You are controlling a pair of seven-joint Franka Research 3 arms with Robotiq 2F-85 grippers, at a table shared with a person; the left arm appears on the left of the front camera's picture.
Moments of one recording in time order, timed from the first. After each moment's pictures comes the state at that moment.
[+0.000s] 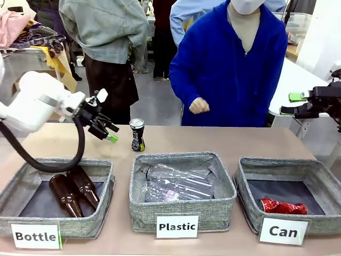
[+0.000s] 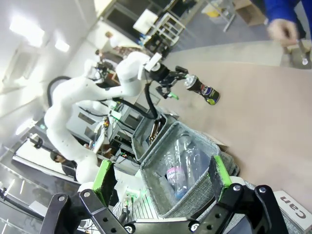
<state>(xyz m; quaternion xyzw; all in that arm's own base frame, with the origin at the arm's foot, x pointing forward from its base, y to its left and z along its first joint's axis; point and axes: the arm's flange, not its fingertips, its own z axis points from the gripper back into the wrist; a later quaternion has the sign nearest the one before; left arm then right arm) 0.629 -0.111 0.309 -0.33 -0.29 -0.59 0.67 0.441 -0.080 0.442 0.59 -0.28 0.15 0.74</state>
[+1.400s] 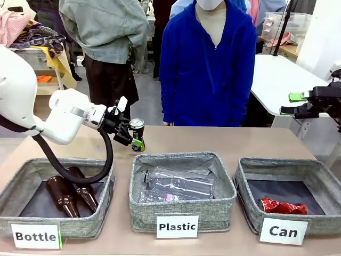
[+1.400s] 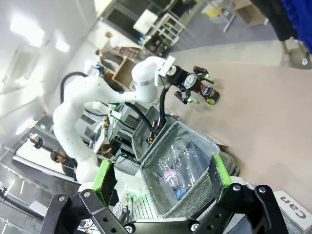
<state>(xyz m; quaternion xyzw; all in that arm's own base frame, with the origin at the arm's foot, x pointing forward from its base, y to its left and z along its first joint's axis) 0.647 -0.183 0.265 -0.37 -0.37 -0.61 0.60 0.441 -0.080 0.442 0.59 -0.28 0.15 0.74</state>
